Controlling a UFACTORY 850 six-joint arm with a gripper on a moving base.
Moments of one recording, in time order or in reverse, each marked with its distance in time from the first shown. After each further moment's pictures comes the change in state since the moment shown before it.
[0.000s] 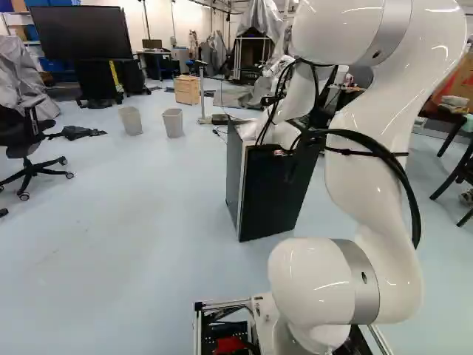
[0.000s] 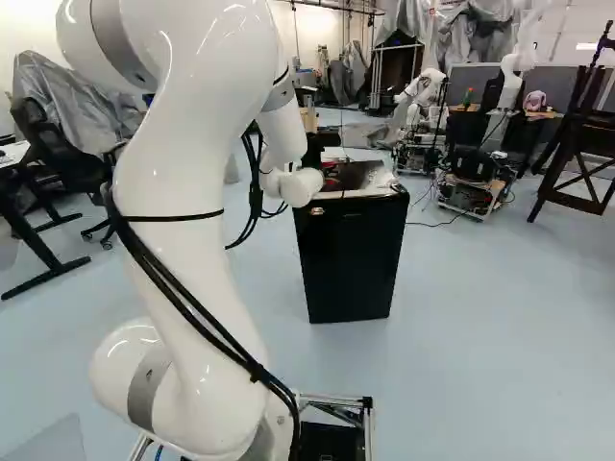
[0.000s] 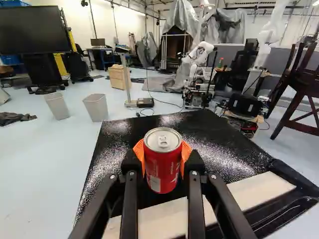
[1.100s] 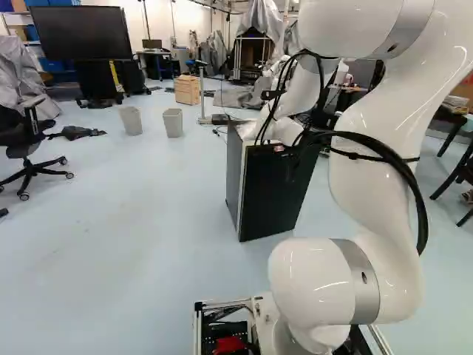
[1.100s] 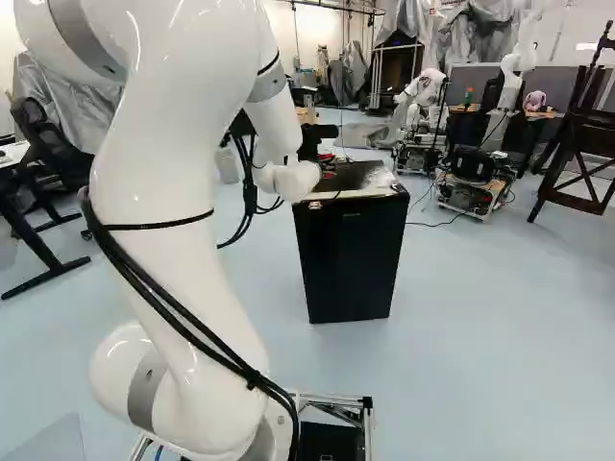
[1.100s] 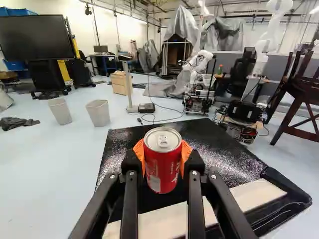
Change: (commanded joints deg) arm 0.7 4.8 3.1 0.2 -0.3 0.0
